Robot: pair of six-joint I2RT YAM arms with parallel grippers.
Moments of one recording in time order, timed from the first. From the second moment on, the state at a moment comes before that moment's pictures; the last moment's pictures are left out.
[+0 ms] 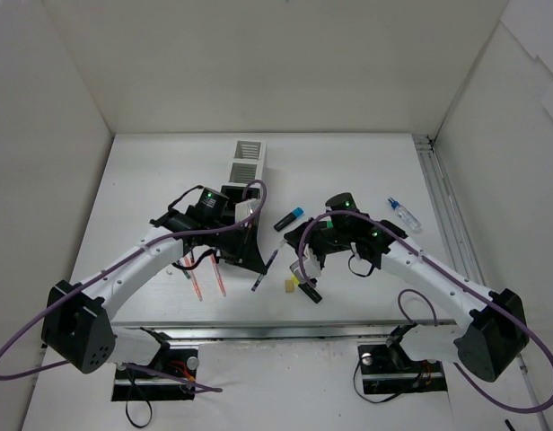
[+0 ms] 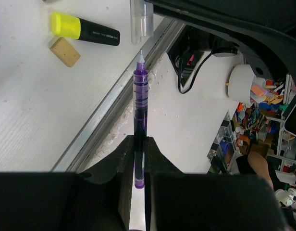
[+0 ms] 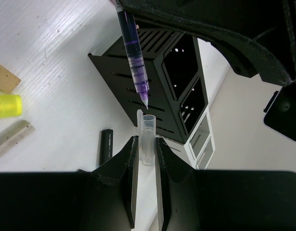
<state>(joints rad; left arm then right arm) -0.56 1.34 1.06 -0.67 0.83 -0.36 0.64 1.24 0.92 -0.44 -0.66 -1.76</state>
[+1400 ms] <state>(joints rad) -0.53 1.40 1.10 -0.68 0.85 -0.37 0.76 1.26 0.92 -0.45 -0.55 -1.82</state>
